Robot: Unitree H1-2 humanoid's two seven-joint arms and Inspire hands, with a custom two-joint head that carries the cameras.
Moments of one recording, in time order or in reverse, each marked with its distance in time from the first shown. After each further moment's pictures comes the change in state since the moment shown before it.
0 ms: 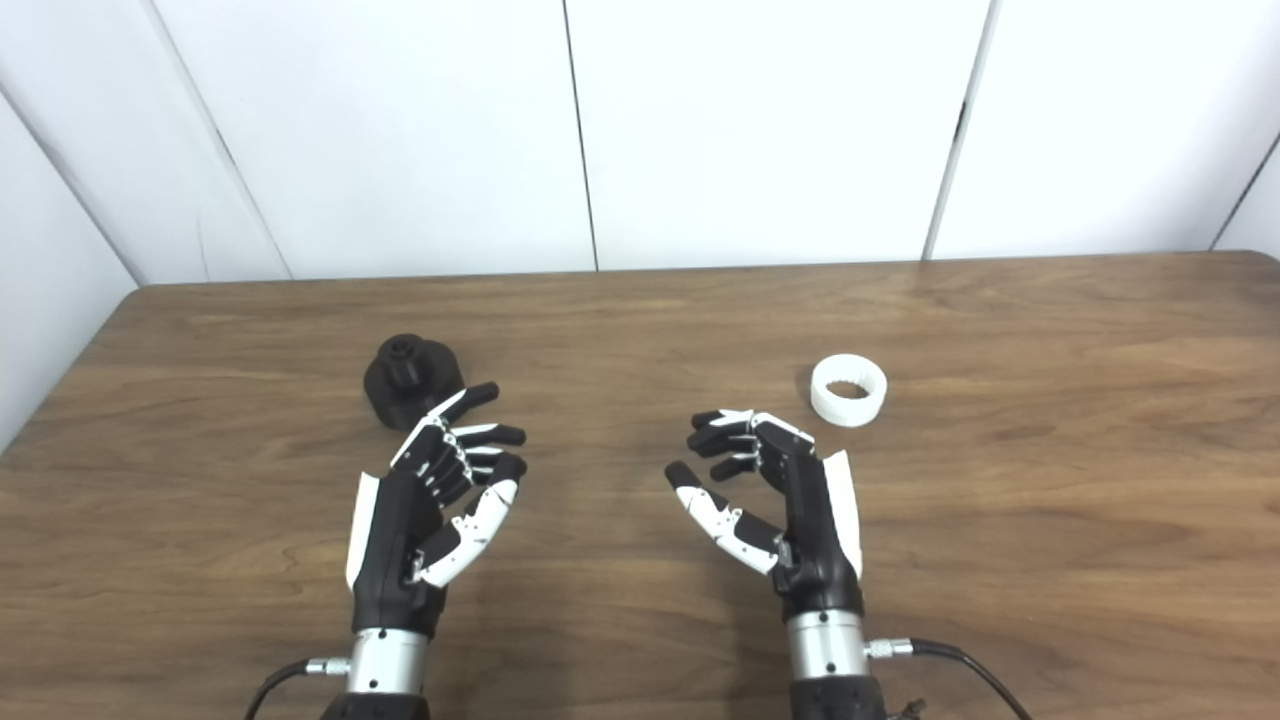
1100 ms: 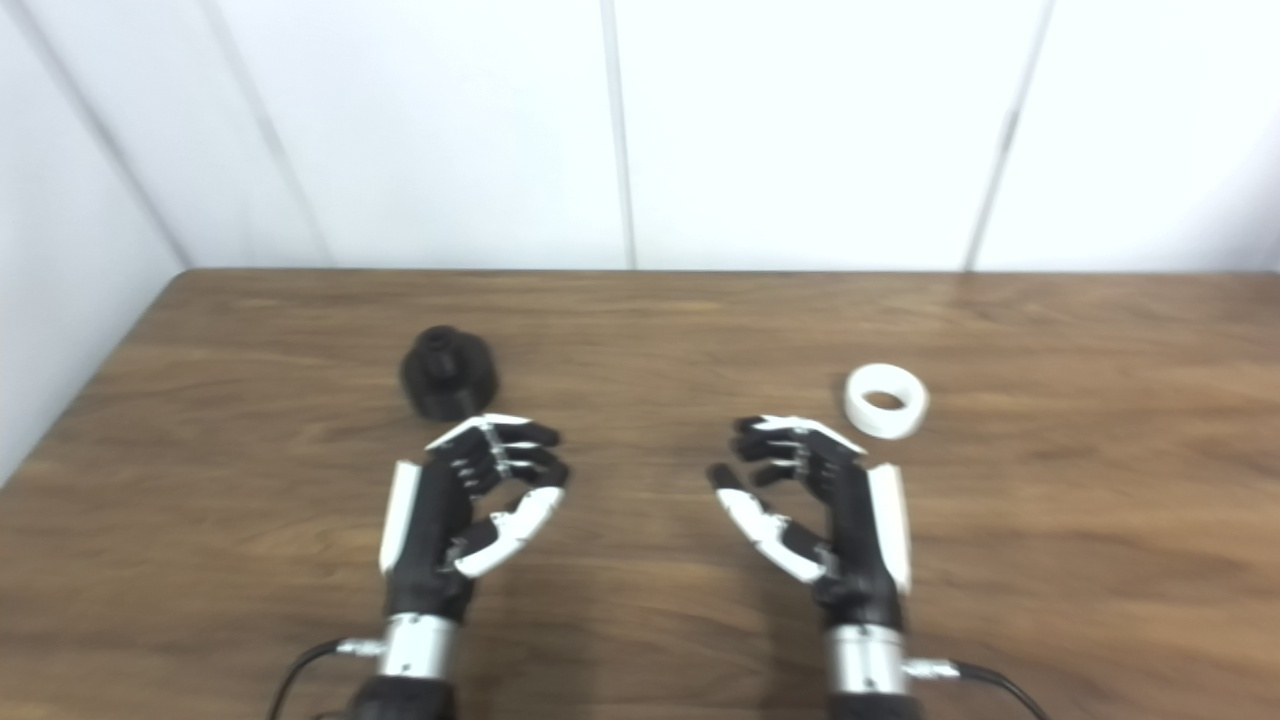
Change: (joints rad) left arm -0.007 -0.002 -0.024 0.042 0.008 -0.013 0.018; right arm 0.000 -0.016 -0.036 0.006 0.060 -0.033 0.010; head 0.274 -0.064
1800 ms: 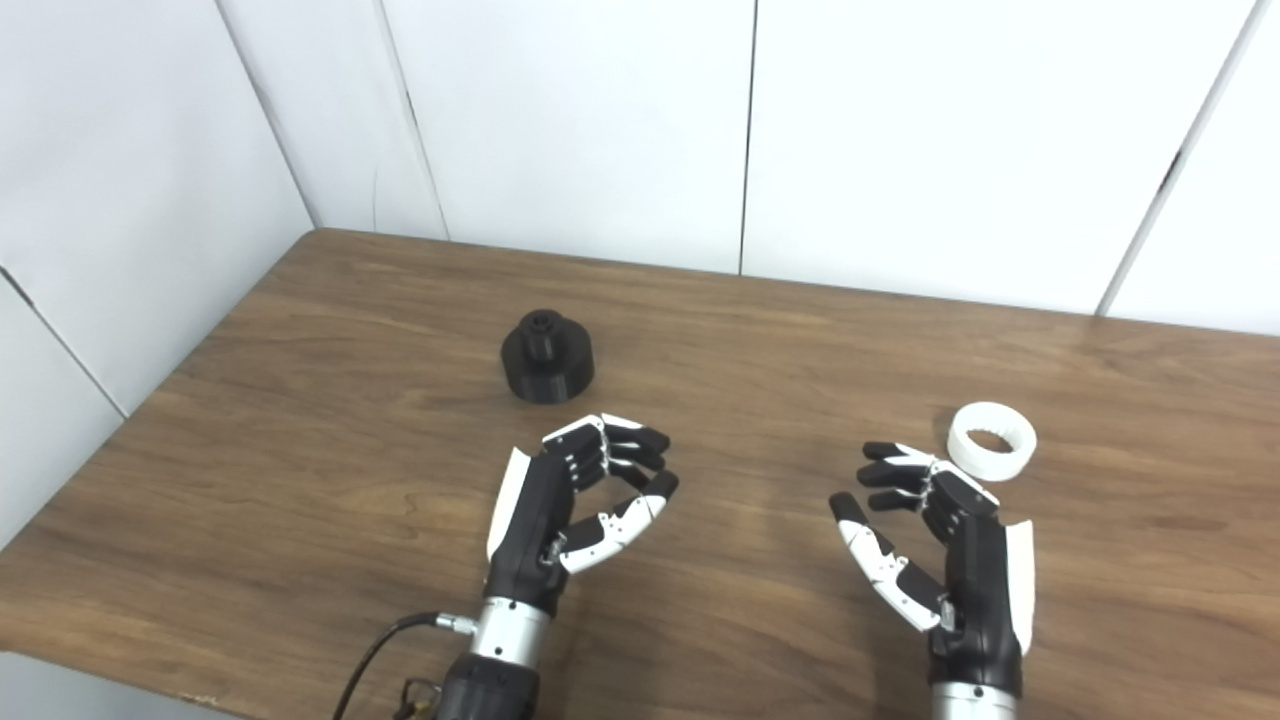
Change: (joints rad) left arm -0.007 0.006 -0.004 0.022 0.132 -0.027 0.057; right arm -0.001 -0.019 -0.053 0.052 0.023 -0.089 0.031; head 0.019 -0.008
